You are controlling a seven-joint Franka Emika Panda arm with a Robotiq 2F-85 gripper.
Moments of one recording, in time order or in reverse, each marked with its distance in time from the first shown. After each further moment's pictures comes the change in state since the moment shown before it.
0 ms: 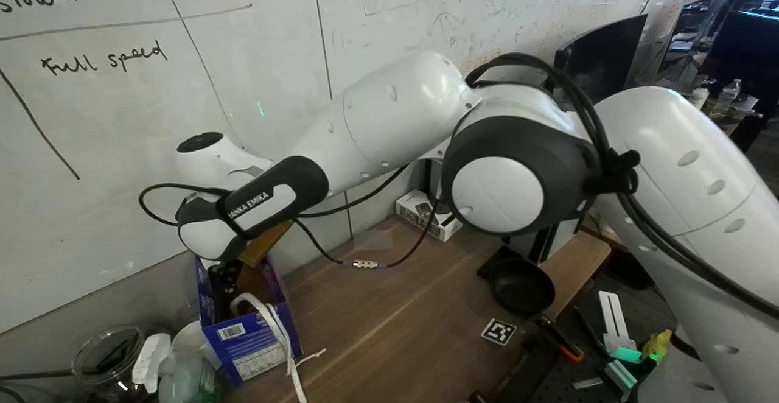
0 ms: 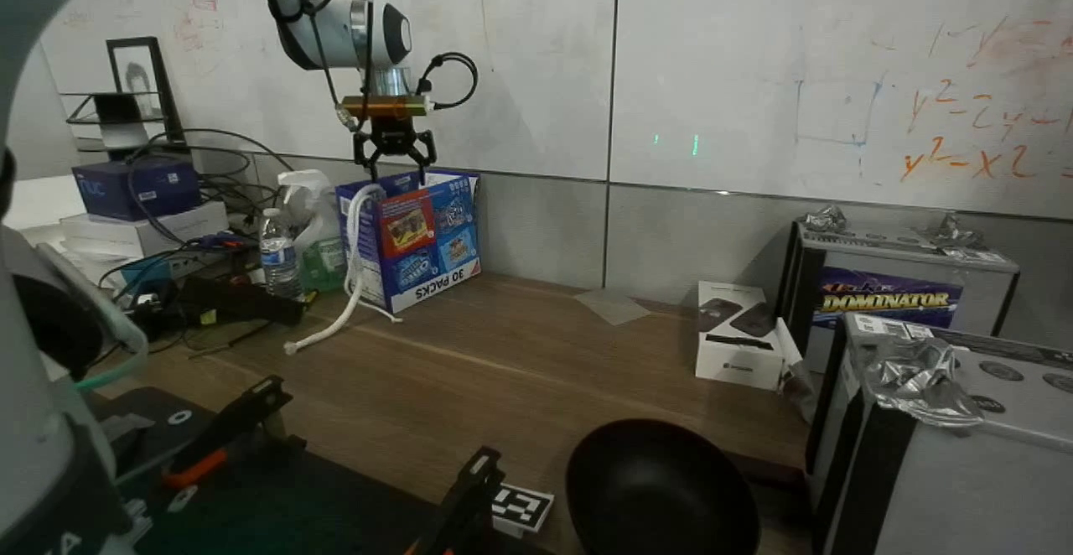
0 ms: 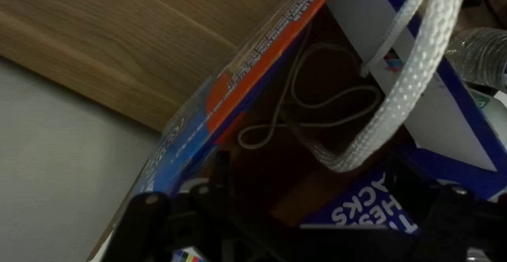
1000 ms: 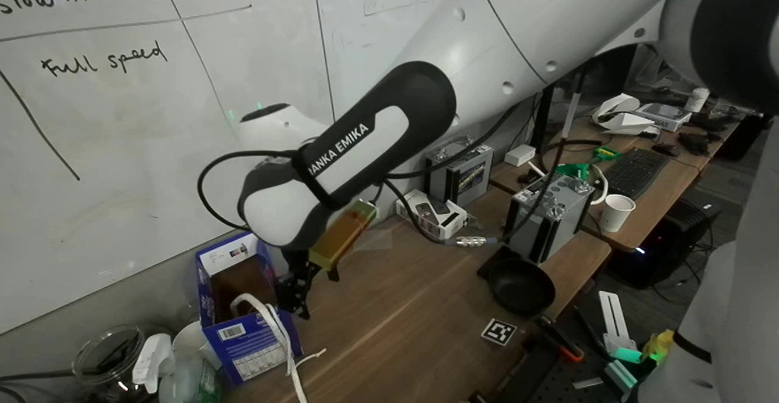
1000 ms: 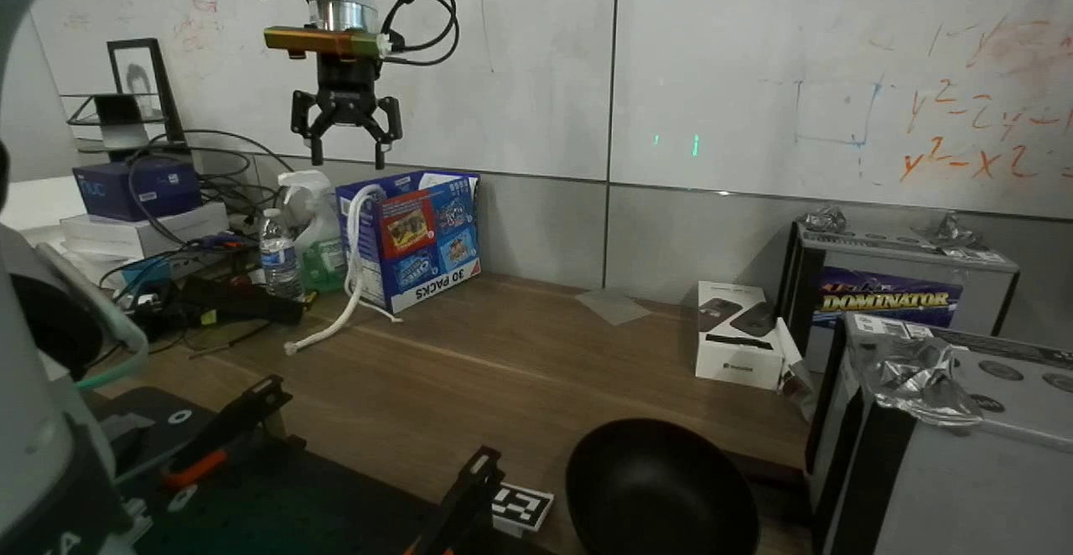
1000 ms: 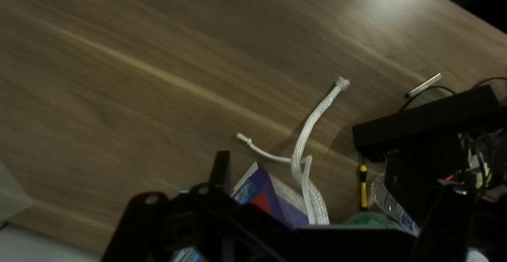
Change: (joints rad) arm -0.095 -0.578 0.078 -0.731 0.159 -0.033 0.010
